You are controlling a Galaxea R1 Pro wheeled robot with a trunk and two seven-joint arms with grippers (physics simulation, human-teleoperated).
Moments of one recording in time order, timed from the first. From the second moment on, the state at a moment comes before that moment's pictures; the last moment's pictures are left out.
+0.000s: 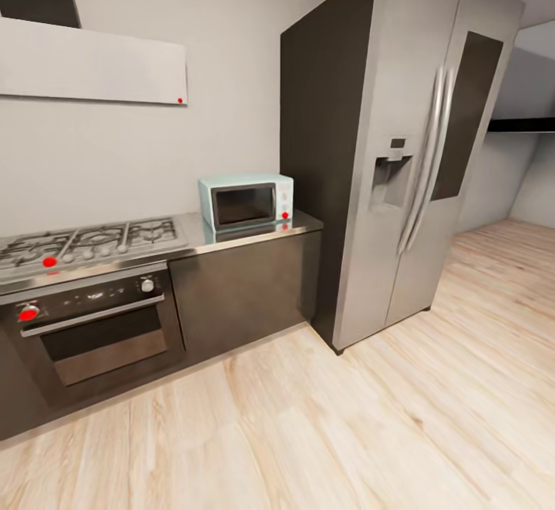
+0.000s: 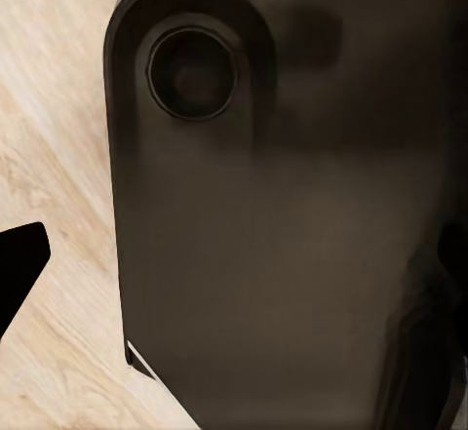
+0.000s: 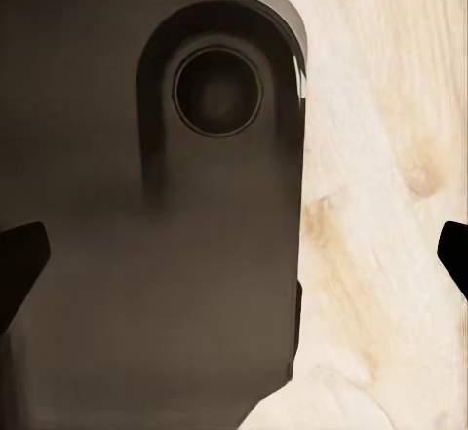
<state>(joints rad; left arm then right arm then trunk) 0.00 -0.02 0.00 -0.03 0.02 -0.01 0.01 0.00 -0.02 0.00 0.00 0.00 -0.08 0.00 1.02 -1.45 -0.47</state>
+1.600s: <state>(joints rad) 0.00 -0.02 0.00 -0.03 0.02 -0.01 0.01 0.00 -0.02 0.00 0.00 0.00 -0.08 0.00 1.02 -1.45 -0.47</state>
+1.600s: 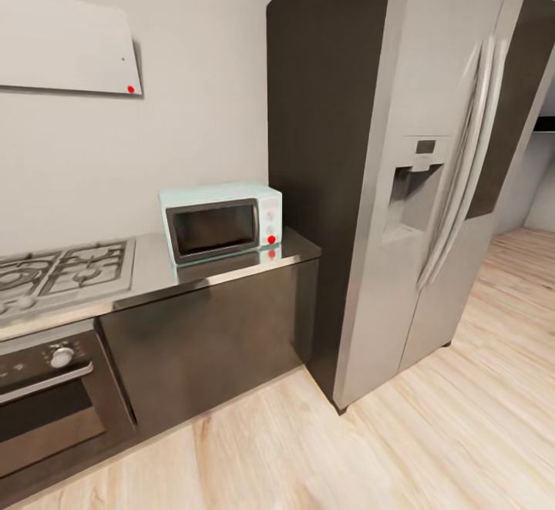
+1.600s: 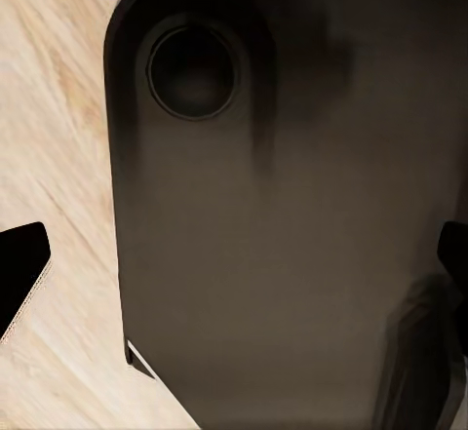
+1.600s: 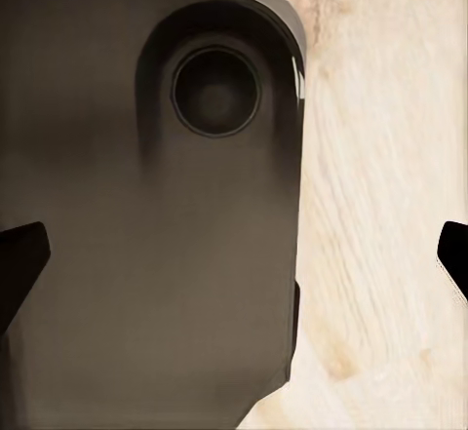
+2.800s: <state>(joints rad) 0.00 -0.02 0.00 -0.03 0.02 -0.01 0.01 0.00 -0.02 0.00 0.00 -0.01 -0.08 0.00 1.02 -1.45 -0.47</state>
